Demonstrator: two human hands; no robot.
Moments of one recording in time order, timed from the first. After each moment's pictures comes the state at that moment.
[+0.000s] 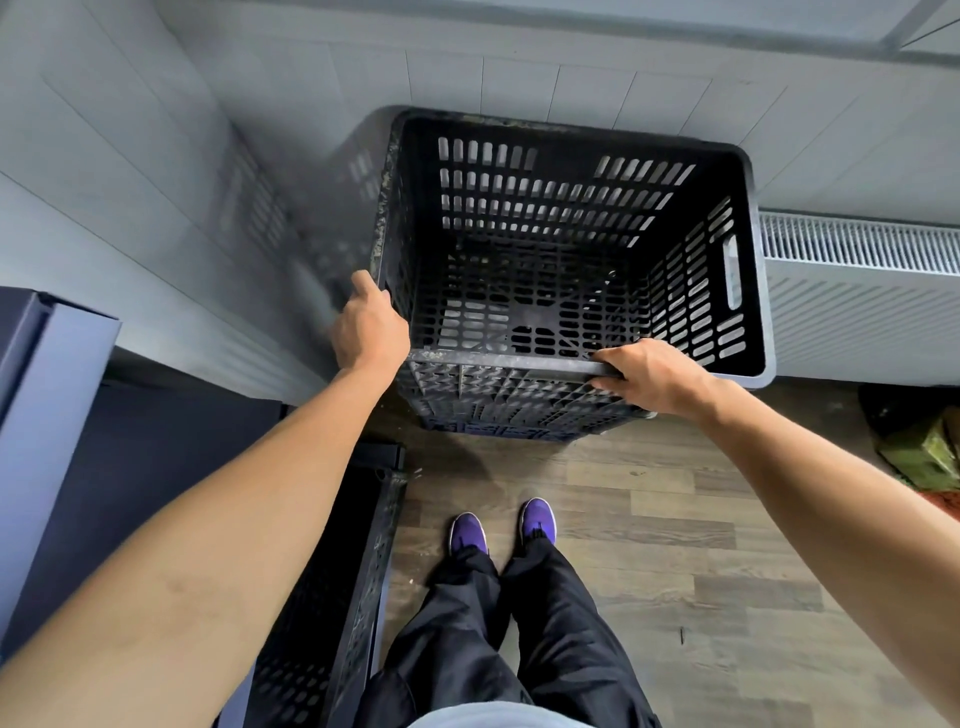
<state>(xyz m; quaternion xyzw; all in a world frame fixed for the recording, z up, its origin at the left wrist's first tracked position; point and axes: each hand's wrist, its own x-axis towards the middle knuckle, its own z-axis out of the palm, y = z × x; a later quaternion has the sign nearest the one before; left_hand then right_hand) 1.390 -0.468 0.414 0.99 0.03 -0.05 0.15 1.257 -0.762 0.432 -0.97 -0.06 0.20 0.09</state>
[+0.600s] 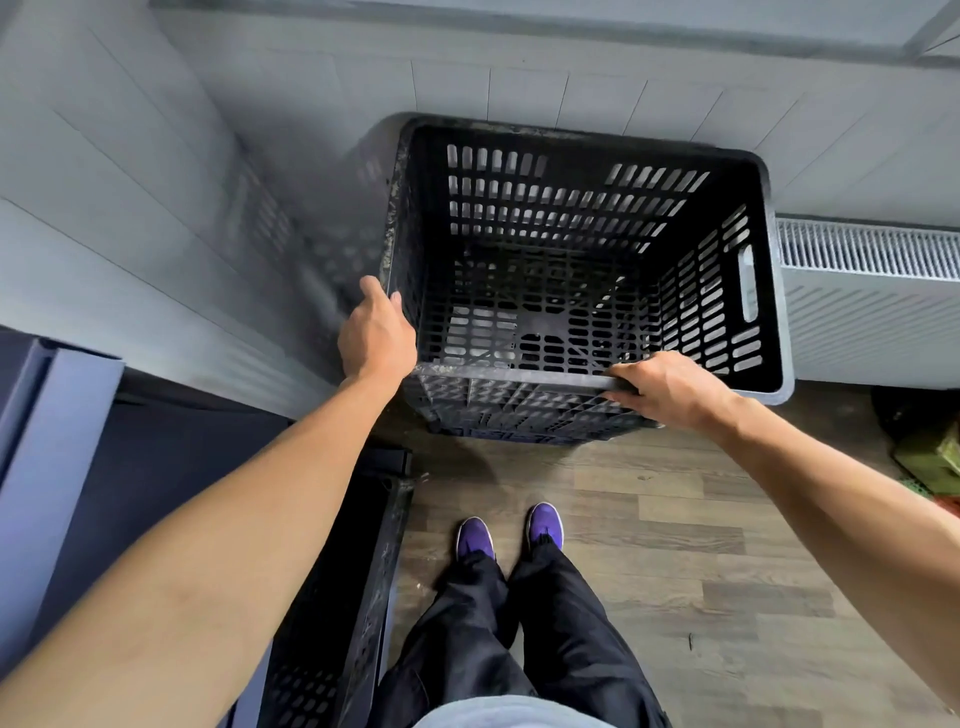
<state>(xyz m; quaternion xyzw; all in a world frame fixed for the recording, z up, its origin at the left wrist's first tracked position) 1.406 -0.468 0.407 0.98 0.02 -0.04 0.18 1.260 -0.769 0.435 -0.97 -0.09 0.19 0.08</state>
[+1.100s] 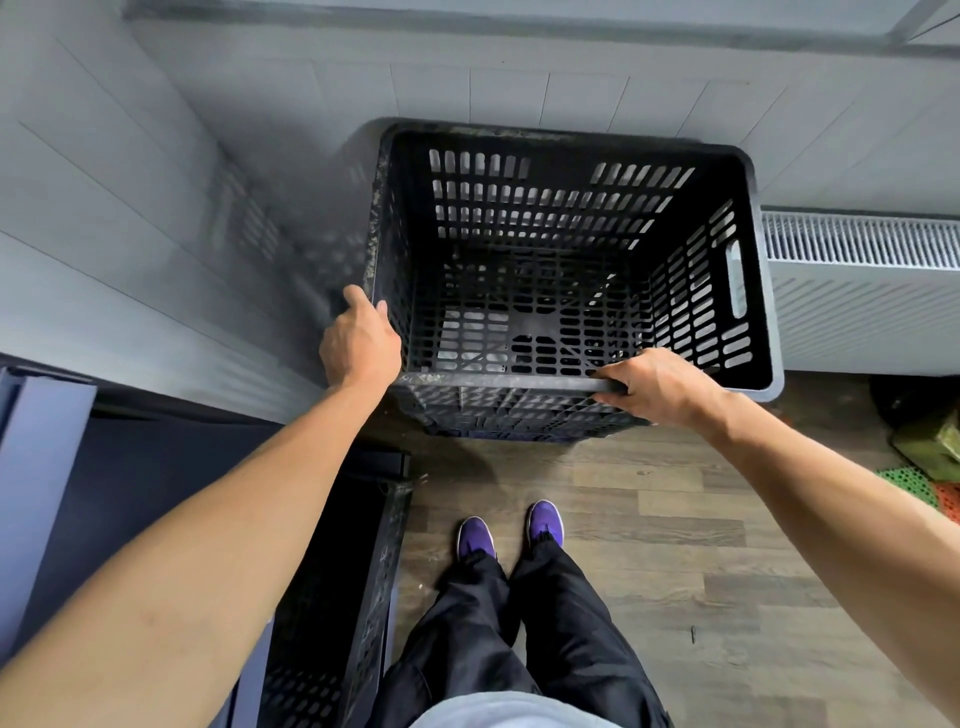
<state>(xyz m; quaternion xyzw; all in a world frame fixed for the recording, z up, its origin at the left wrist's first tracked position) 1.409 -0.467 0.407 0.99 0.02 -0.04 0.15 1.264 -0.771 0.435 -0.98 -0.08 0.19 0.08</state>
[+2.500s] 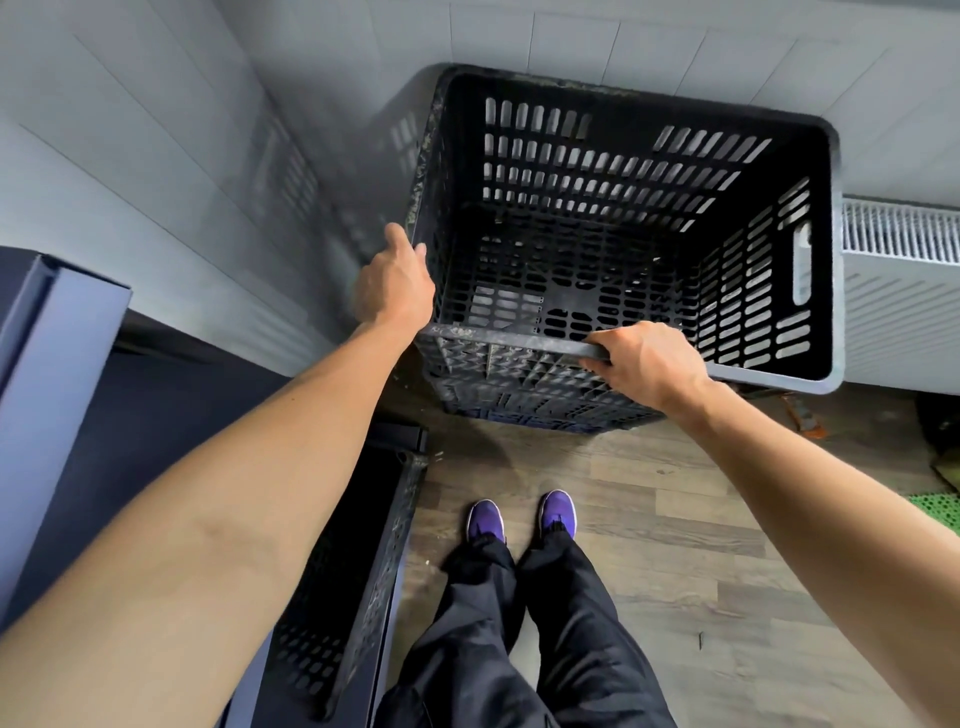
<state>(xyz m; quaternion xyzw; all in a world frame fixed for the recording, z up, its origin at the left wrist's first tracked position) 1.425 -0.465 0.402 0.99 0.00 -0.04 0.13 1.283 -0.714 0.414 -0.99 -0.03 0.14 0.06</state>
